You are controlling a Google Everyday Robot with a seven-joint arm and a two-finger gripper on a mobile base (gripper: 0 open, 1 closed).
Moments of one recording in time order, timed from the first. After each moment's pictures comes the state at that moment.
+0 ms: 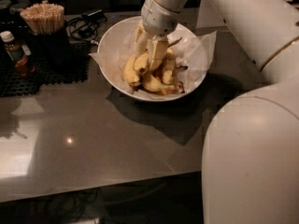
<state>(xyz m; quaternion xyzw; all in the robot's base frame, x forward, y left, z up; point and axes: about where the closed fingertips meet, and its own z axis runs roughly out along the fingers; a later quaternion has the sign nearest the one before) 0.639 0.021 0.904 -0.87 0.44 0.08 0.18</state>
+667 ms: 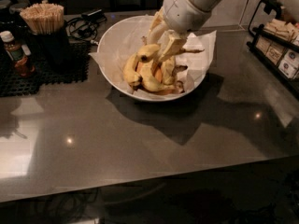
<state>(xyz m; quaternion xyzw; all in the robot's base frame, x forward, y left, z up) 0.592 -0.011 0.958 -0.84 0.46 0.02 0.29</state>
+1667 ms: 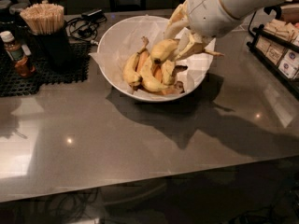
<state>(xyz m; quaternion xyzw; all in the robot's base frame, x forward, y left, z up) 0.552 -0.049 0.997 -0.79 0.49 -0.06 0.37</state>
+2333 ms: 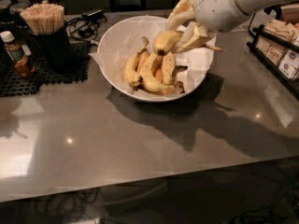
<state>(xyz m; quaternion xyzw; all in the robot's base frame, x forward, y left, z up) 0.551 -0.051 1.016 -0.78 0.48 -0.05 0.41</state>
